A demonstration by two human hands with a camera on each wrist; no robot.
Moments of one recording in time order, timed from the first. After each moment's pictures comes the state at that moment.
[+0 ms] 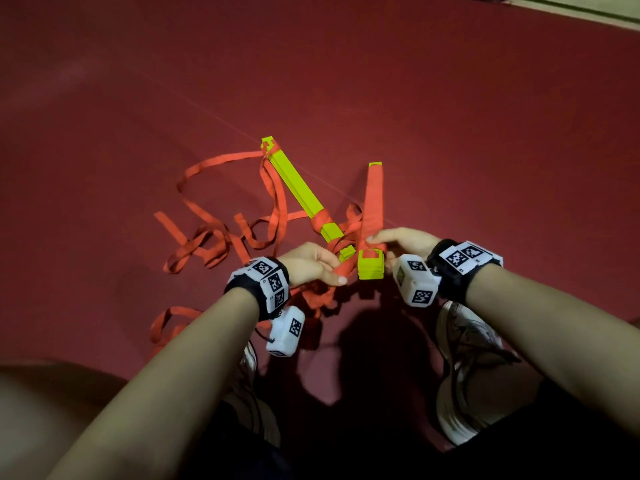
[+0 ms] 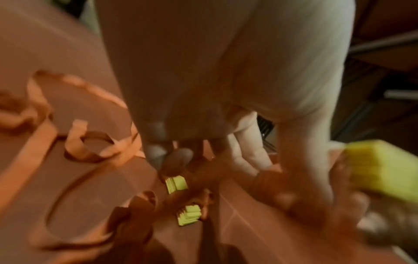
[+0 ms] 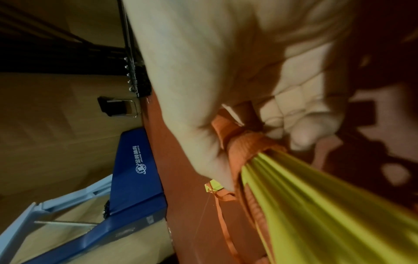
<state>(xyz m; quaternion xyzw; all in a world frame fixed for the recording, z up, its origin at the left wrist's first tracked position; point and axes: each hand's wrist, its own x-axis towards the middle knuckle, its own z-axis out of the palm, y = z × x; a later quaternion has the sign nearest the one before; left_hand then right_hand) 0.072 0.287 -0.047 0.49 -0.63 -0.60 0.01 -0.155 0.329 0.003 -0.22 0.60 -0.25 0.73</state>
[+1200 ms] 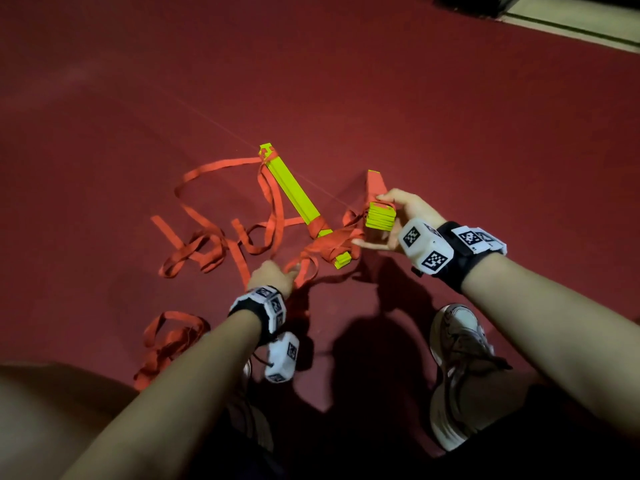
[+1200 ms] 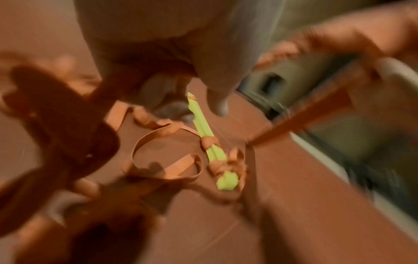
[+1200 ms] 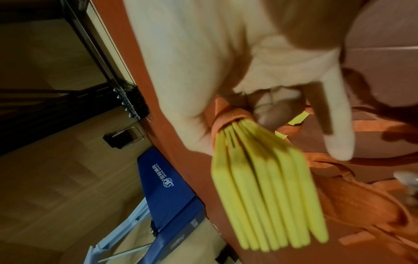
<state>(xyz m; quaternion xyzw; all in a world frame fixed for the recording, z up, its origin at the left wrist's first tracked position) 0.095 0.304 -0.064 0.77 -0.55 -0.33 0.03 -0.158 0.305 0.046 -0.15 0.52 -0.41 0.74</state>
